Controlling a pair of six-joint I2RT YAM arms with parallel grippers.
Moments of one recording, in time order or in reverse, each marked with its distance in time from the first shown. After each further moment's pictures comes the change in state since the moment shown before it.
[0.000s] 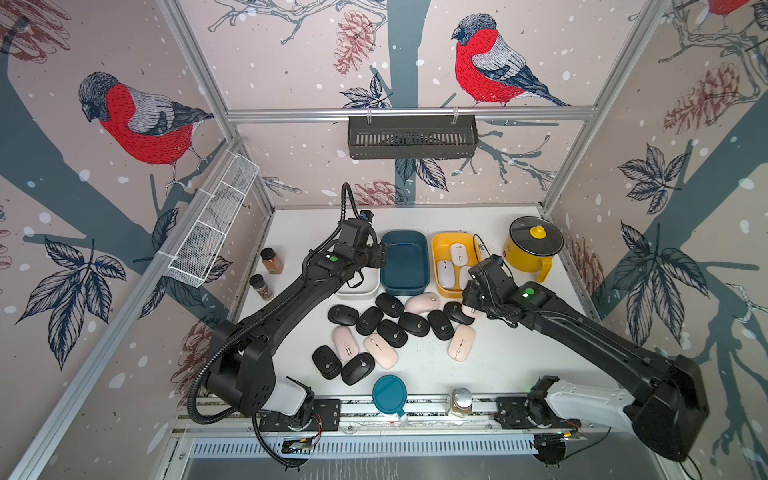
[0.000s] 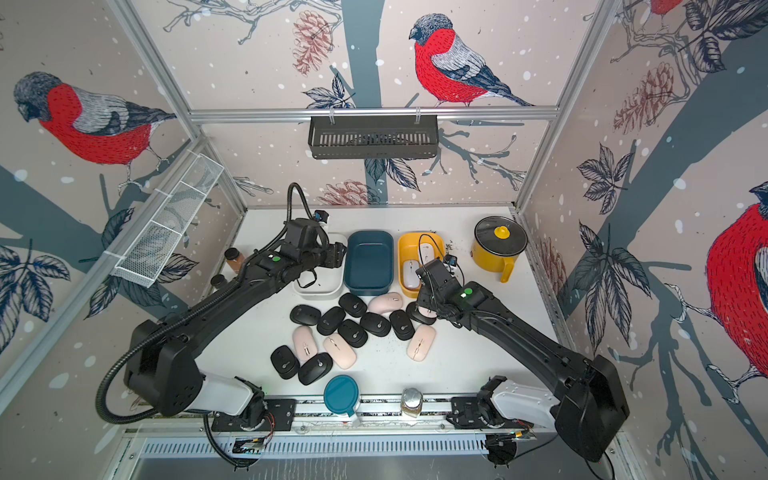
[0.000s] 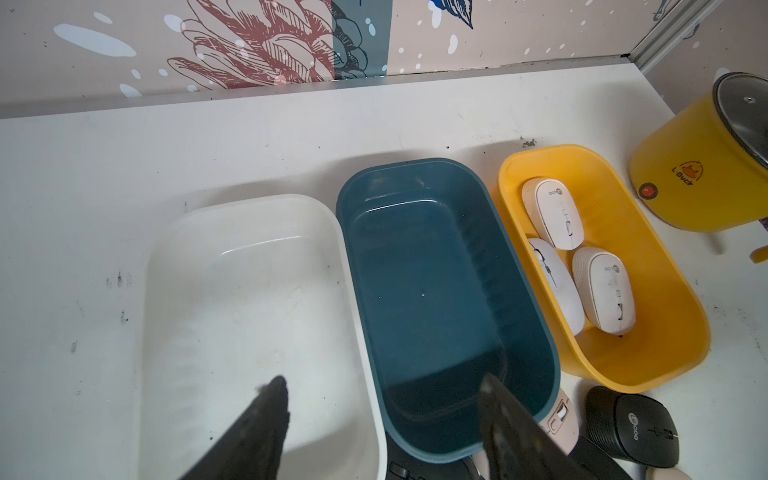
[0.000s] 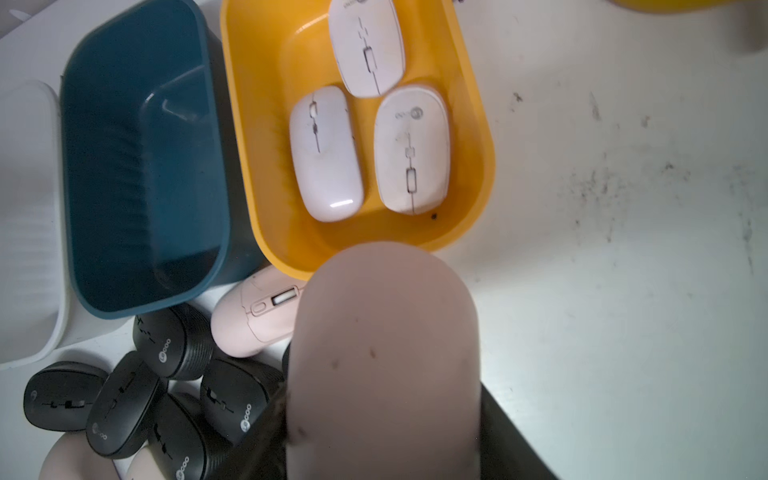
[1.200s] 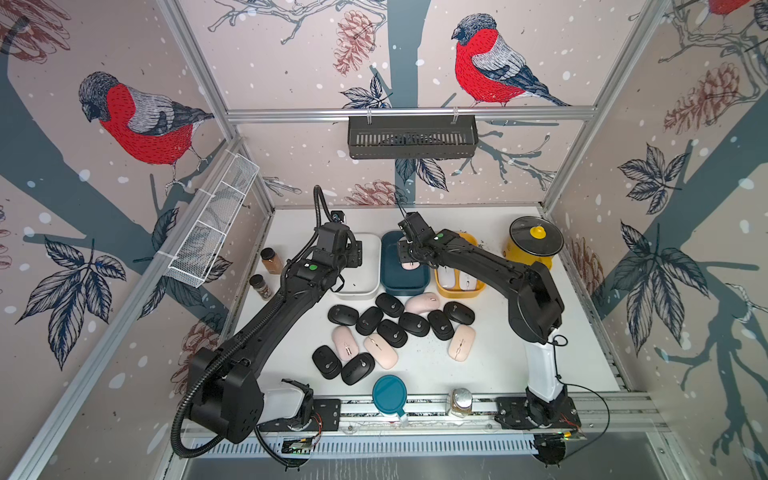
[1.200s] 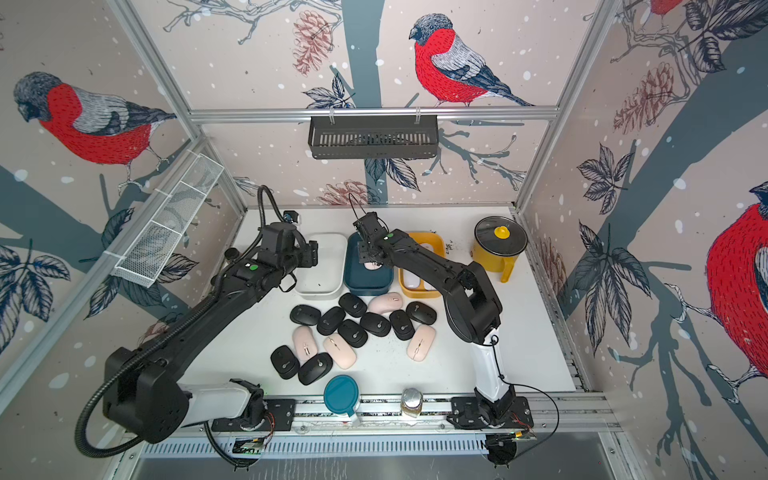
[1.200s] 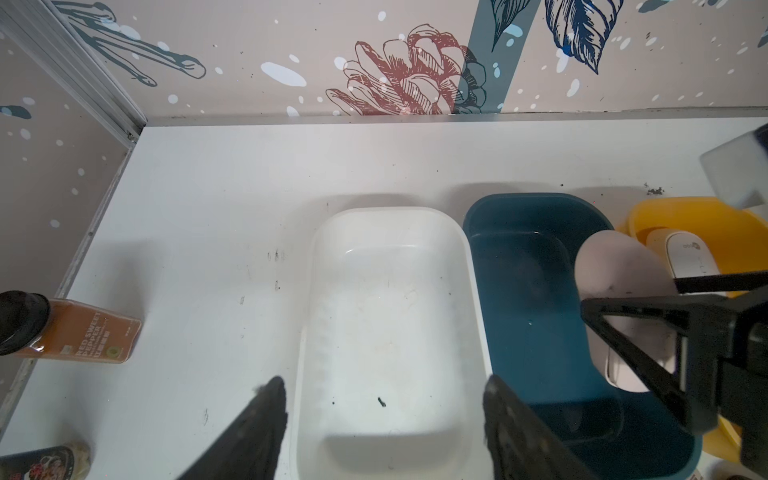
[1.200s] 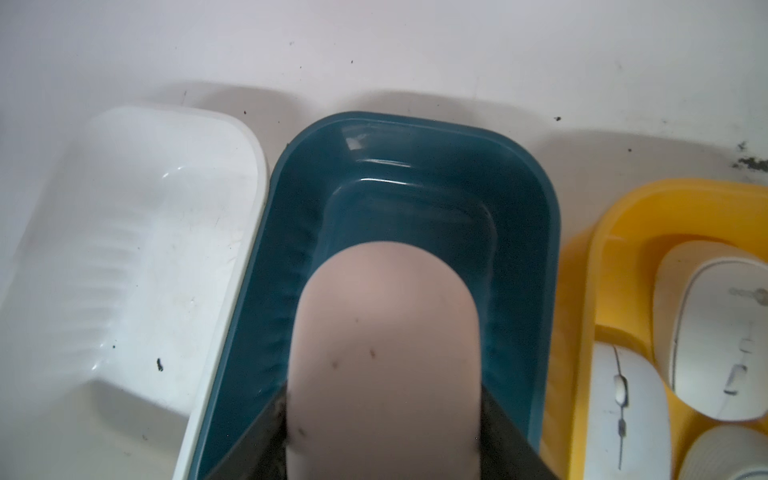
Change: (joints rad) left arm 0.111 -0.141 -0.097 -0.003 -0.177 0.014; right arm 0.060 0.866 0.809 0.132 -0.074 -0.402
